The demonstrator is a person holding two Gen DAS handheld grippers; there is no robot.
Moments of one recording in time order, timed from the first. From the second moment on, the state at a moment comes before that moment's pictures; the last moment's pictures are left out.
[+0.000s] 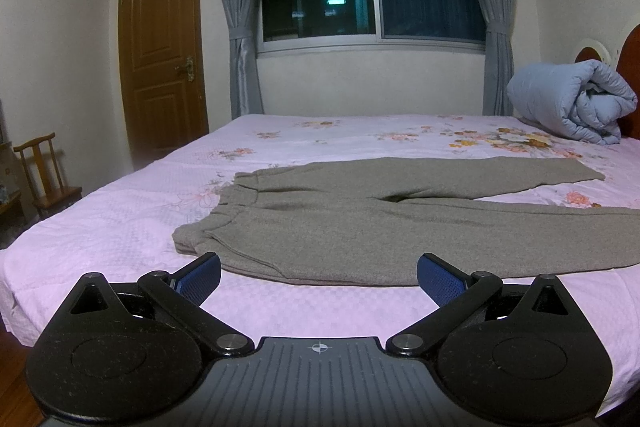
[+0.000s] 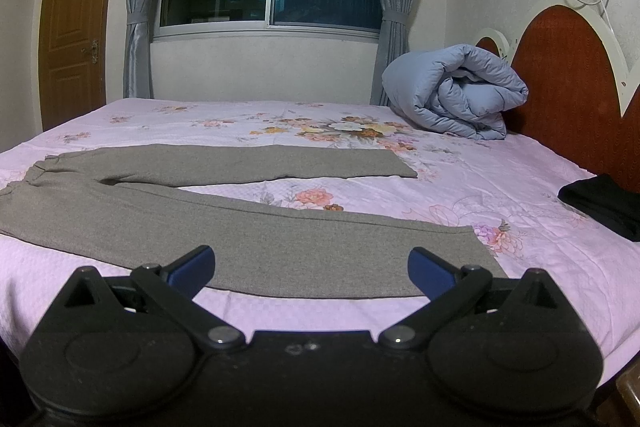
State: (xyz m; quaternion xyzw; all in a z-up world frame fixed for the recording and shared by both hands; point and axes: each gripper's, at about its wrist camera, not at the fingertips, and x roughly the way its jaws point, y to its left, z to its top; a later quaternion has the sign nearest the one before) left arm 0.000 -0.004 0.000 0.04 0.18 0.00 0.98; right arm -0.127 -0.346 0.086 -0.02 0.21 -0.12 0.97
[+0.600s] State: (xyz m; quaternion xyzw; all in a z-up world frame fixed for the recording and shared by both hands) left arm 0.001 -0.001 -0.002 0.04 0.18 0.00 0.98; right arm -0.128 -0.346 0.086 -0.02 0.21 -0.12 0.97
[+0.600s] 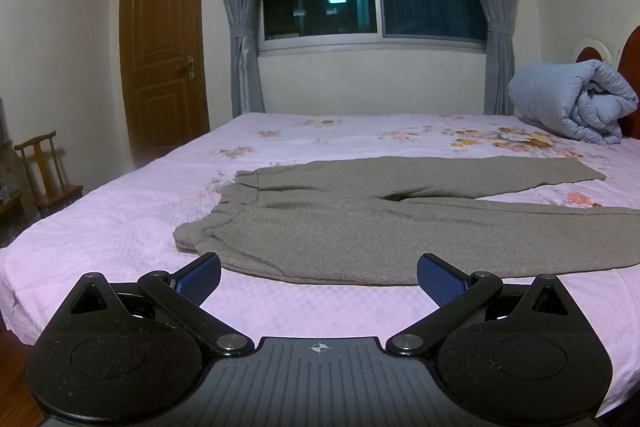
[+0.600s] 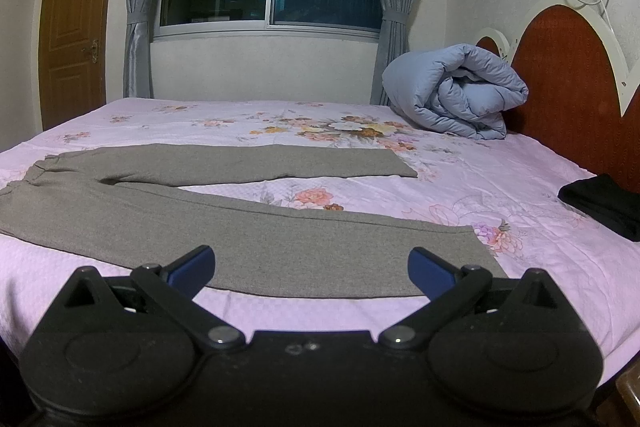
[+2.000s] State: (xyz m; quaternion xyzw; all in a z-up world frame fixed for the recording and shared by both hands) left arm 0.429 0.150 -0.029 0.00 0.32 -0.01 0.95; right arm 0.148 -0.322 0.099 -0.01 0.23 -0.09 0.97
